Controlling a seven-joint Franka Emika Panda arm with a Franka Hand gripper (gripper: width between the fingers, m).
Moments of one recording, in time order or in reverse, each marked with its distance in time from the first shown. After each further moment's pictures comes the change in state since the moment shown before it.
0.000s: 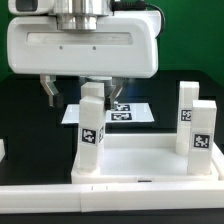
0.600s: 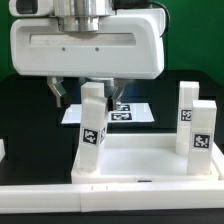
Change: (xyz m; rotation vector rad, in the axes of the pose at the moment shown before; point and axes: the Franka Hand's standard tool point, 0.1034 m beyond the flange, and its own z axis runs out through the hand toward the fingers) arm 0.006 -0.005 0.000 0.015 0.006 0.114
